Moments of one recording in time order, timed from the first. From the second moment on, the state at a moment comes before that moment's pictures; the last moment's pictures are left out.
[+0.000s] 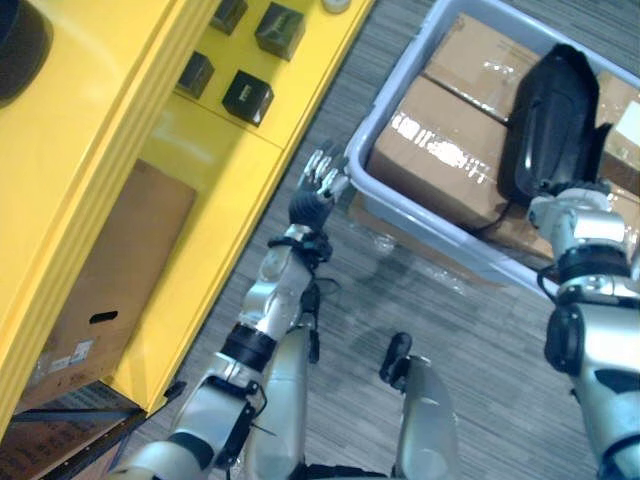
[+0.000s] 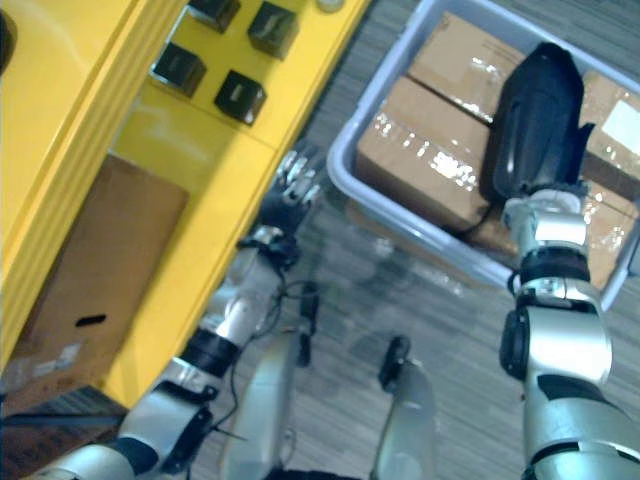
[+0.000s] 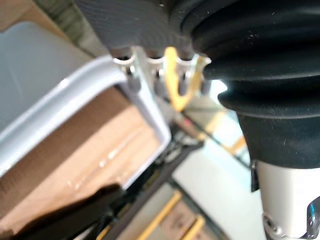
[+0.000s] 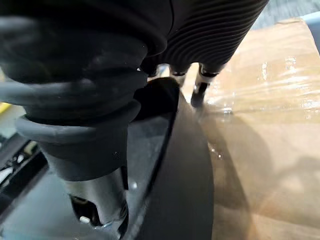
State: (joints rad) left arm -0.66 0.05 -0.26 0.36 -0.79 -0.12 0.02; right arm -1.07 -0.63 -0.12 1.00 0.13 0.56 -0.53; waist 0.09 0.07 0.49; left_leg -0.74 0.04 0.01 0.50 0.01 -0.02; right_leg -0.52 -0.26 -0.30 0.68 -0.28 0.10
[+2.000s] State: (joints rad) left arm -0.66 0.28 -0.22 0.46 -0.73 0.13 0.02; right arm -0.86 -0.63 0.12 0.68 -0.46 0.07 -0.46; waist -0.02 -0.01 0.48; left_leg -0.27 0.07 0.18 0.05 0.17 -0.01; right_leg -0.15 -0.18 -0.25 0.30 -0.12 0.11
